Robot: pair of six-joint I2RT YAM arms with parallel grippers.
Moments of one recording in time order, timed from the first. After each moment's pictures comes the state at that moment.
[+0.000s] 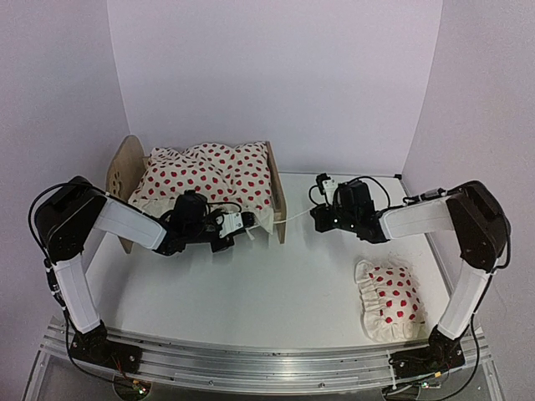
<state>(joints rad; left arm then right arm) -0.67 1.84 0.89 0.49 0.29 0.77 0.57 1.83 0.99 0.31 0.01 0.16</state>
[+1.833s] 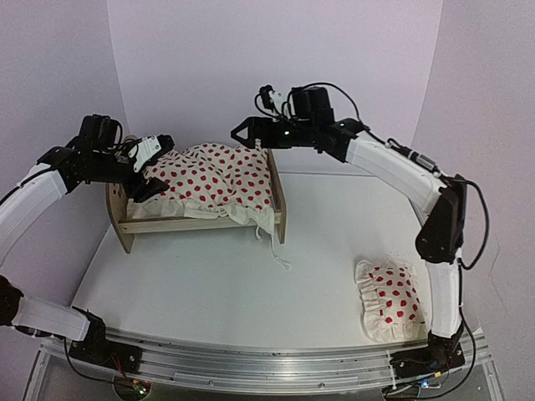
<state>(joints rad) -0.34 1.22 1.27 -0.66 0.28 0.75 0.73 2.10 2.18 -0.38 -0.26 0.34</state>
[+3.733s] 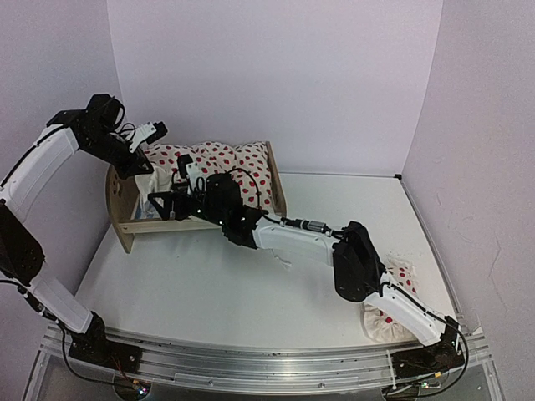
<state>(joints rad) -0.19 1.51 1.69 -1.07 0.32 0.70 1.03 2.75 2.53 0.29 -0.14 0.38</state>
